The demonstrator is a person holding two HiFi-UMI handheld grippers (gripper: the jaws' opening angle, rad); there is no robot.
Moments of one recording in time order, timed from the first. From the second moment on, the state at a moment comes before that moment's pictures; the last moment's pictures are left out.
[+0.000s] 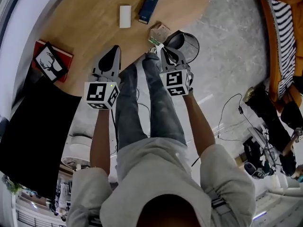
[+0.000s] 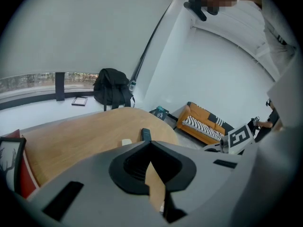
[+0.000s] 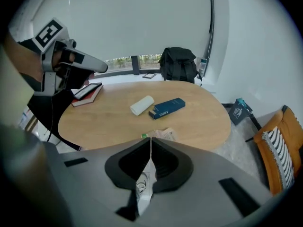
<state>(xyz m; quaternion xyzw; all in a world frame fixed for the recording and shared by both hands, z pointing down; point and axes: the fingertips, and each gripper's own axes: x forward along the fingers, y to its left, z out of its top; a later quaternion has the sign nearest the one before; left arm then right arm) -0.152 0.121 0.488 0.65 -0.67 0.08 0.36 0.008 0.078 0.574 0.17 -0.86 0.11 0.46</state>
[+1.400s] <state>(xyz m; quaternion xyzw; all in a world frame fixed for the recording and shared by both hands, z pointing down) -0.163 0.117 0.507 0.65 -0.65 0.09 0.38 0.011 -0.006 0.667 0.51 -0.62 0.45 0.40</state>
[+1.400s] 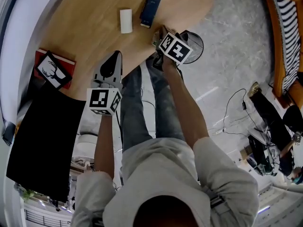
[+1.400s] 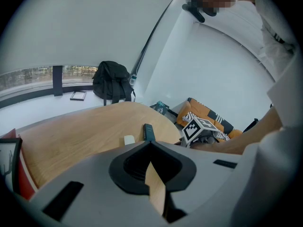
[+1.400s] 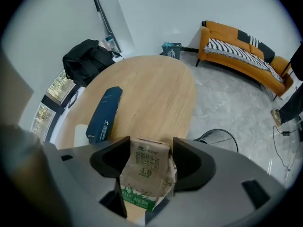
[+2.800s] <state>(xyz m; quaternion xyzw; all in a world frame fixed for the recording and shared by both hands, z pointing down) -0.049 0.044 0.495 0.75 -0.54 0.15 0.35 0.218 0.000 0.654 0.59 -0.58 0.46 0.31</state>
